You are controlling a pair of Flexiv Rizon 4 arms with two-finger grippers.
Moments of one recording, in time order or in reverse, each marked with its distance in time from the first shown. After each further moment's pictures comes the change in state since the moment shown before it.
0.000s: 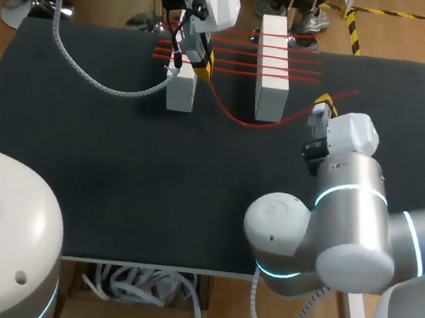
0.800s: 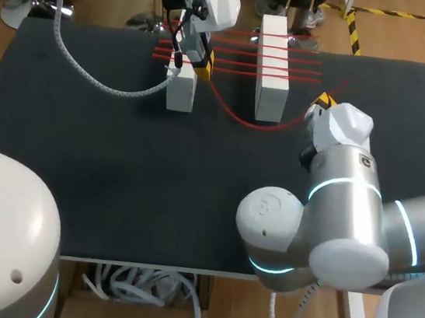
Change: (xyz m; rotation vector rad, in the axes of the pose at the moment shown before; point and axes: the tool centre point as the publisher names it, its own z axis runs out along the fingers) left arm 0.000 0.000 0.000 -0.001 0.001 0.000; right arm 0.005 0.001 -0.004 0.007 0.013 -0.478
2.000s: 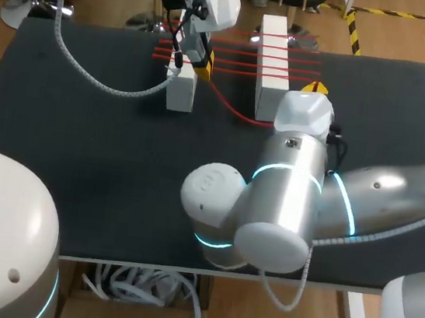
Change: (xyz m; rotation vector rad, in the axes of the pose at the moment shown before) left arm 0.000 0.000 0.000 0.000 0.000 0.000; right arm 0.029 0.013 -0.001 -0.085 -0.142 -0.659
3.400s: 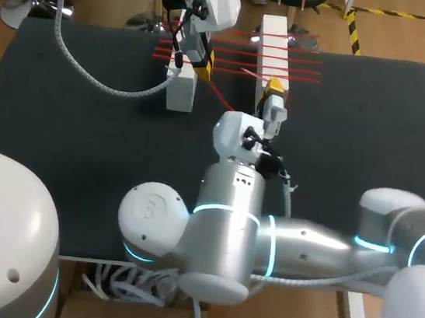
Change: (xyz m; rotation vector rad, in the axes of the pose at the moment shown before) left arm 0.000 0.000 0.000 0.000 0.000 0.000; right arm 0.077 0.043 -0.046 -0.235 -0.038 -1.010
